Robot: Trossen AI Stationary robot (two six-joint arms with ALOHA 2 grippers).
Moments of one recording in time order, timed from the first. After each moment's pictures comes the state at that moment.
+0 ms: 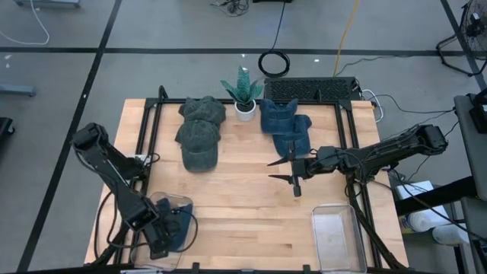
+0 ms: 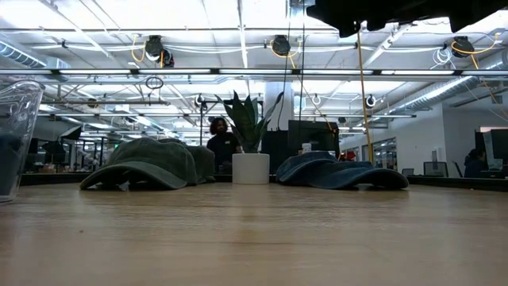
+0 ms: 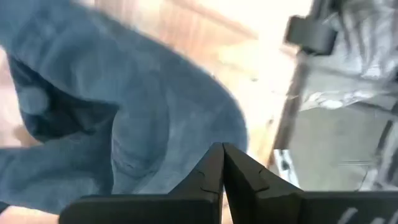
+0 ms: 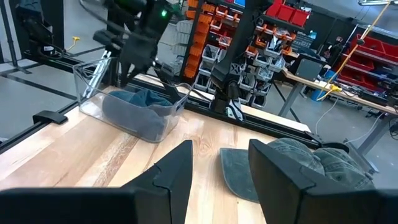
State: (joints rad) left arm -0.90 1.46 1.01 -0.79 0.10 -1.09; right arm 0.17 1.12 0.57 0.46 0.08 -0.25
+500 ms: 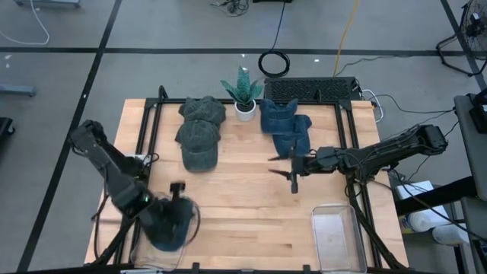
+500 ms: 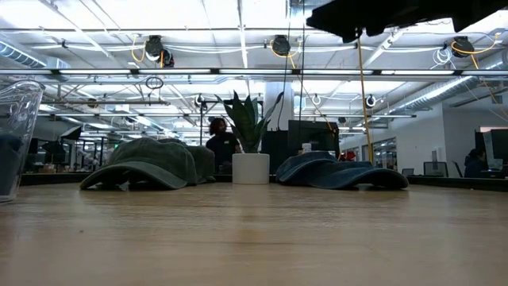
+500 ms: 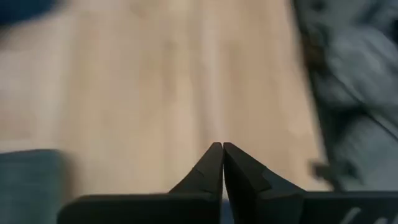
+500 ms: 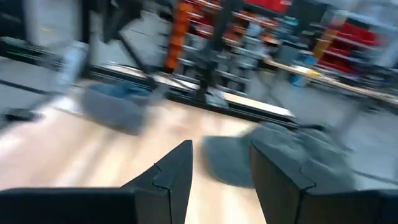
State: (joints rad) left arm -0.77 1.40 1.31 -0.95 -0.45 -0.63; right arm 0.17 1.12 0.57 0.43 0.21 -0.23
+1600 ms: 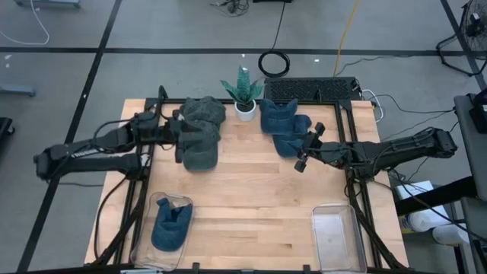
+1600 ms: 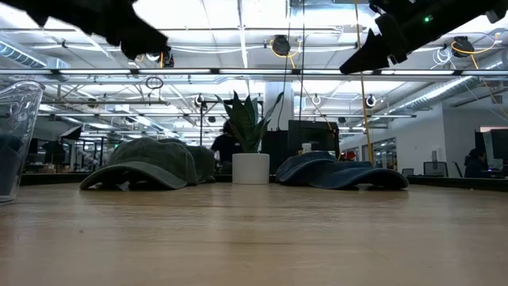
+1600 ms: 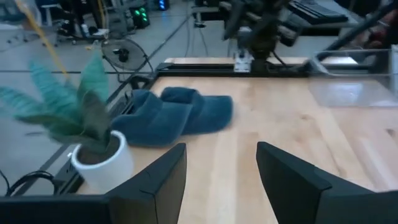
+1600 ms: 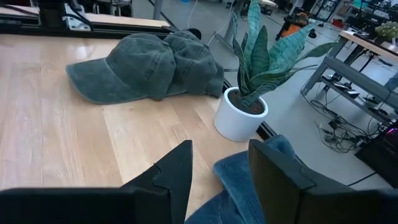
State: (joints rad) left arm 0.35 0.68 0.56 -0.11 0.17 0.11; right arm 0.11 0.90 0.57 -0.08 0.65 0.02
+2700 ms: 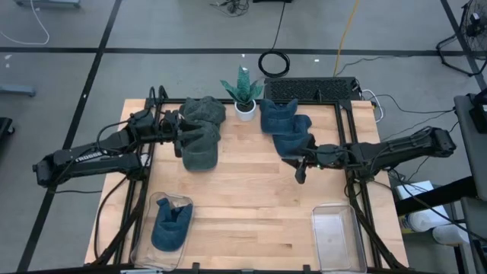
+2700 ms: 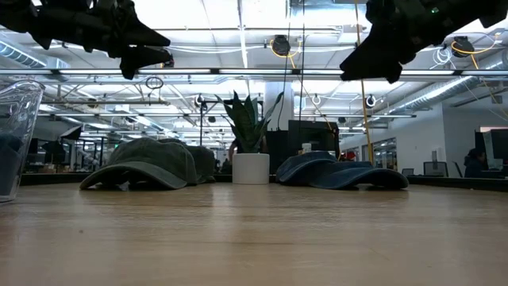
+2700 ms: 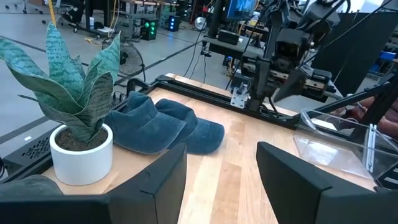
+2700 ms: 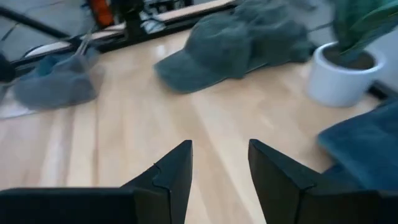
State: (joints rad) left arm 0.46 0.66 0.45 0.09 0.29 -0.19; right arm 0.12 0.94 0.57 -0.10 0.34 0.35
